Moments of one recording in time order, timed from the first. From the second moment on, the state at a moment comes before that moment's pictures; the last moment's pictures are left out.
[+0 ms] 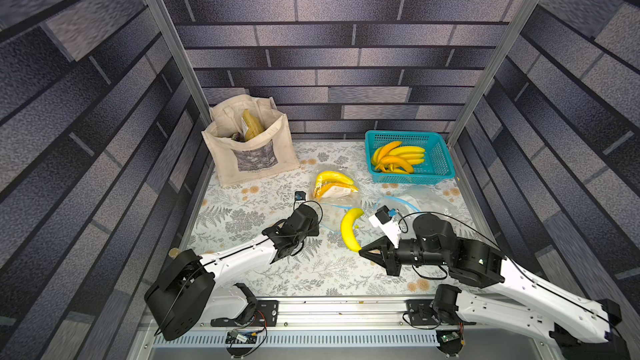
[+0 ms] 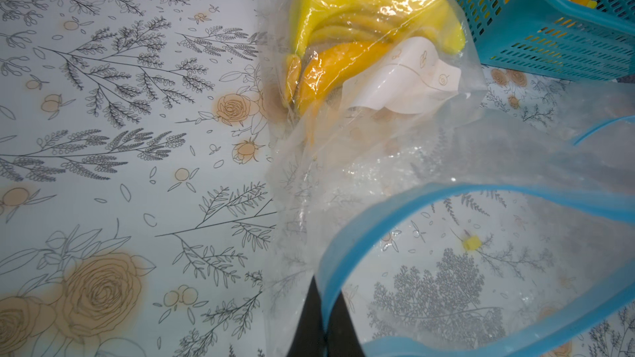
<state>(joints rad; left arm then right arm) -0.75 1.28 0.59 -0.03 -0.25 -0.60 1.06 0.74 0.92 -0.63 -0.24 0.43</state>
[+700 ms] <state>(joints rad) -0.75 1.33 0.64 -0.03 -0.21 -0.59 0.27 1.85 1.46 -0.33 -0.12 0.08</state>
